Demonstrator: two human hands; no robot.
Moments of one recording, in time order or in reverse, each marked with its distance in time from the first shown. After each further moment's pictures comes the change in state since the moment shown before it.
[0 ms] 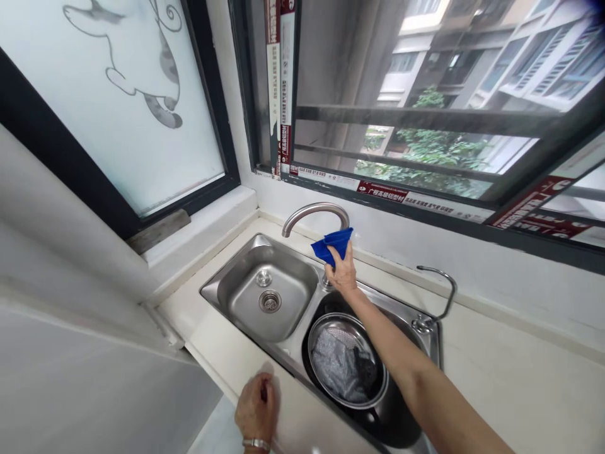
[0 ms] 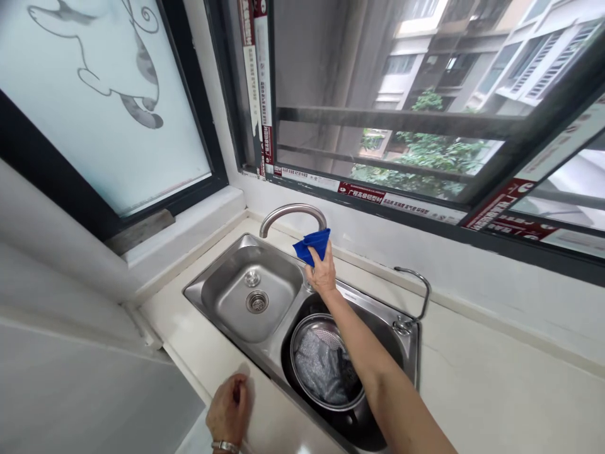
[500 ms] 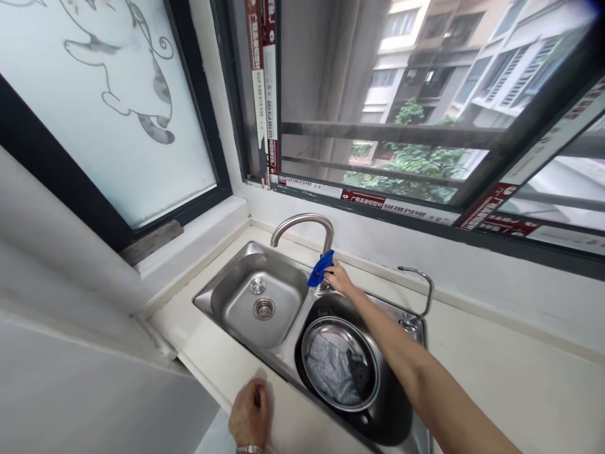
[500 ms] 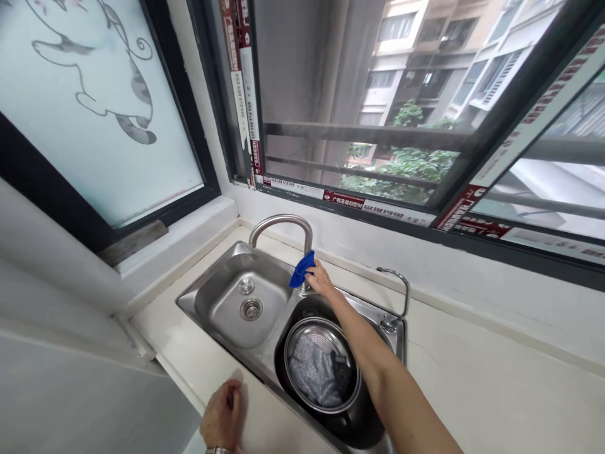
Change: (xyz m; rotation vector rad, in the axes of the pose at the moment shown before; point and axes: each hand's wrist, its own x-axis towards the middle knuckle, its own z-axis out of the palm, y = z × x) left_hand 0.004 0.006 -0.006 -0.022 -0.096 -0.126; right_hand -0.002 0.046 -0.004 0.271 -0.354 0.104
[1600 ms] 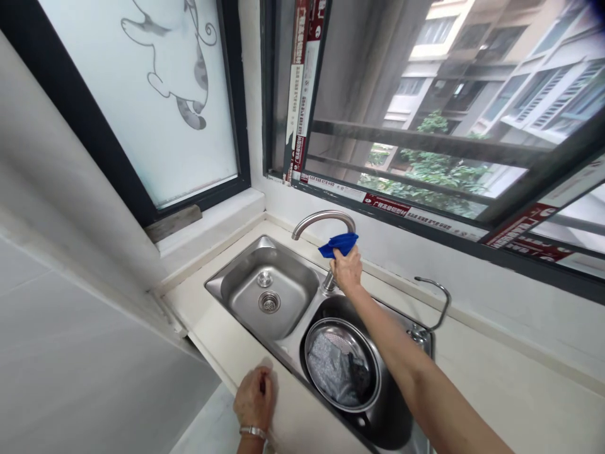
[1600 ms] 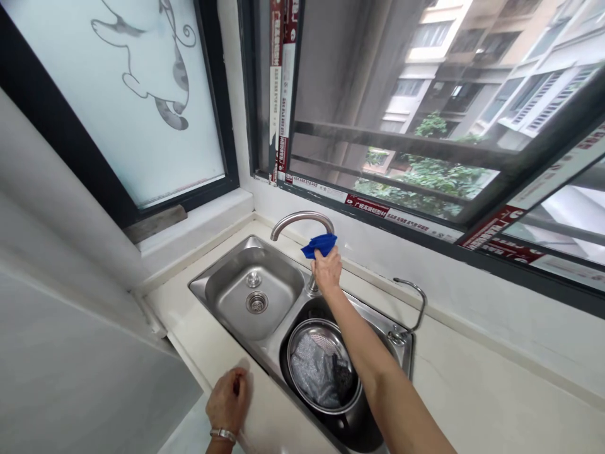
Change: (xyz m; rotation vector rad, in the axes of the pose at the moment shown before) left_hand -0.003 -0.008 0.009 0.024 0.117 0.206; right_hand 0.014 -0.089 -0.011 -0.411 0.215 0.137
